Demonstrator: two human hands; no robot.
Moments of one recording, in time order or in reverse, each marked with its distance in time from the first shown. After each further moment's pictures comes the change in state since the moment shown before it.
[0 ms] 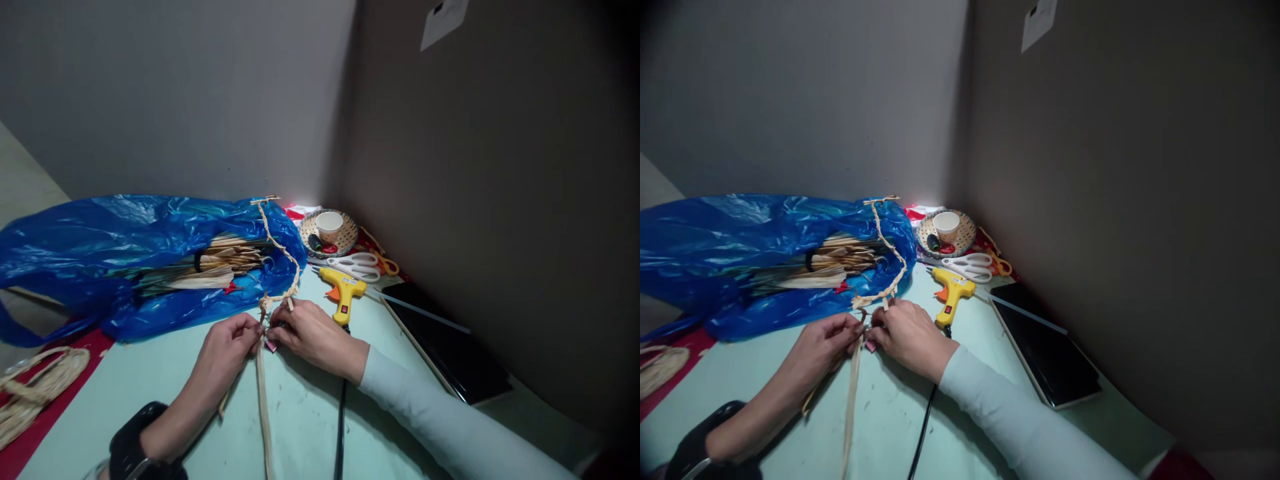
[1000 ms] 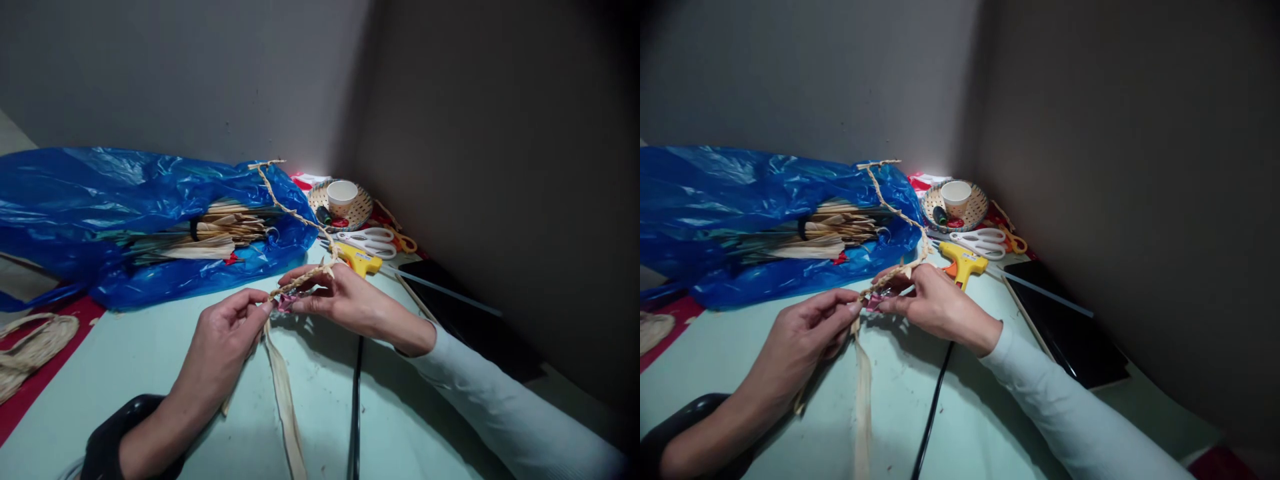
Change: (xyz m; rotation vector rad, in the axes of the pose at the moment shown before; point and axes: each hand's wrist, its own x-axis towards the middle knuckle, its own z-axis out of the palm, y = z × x) left_hand -0.022 0.011 0.005 -0.102 0.058 -0.008; right_hand -0.013 0.007 -0.021 0.635 -0.010 0.068
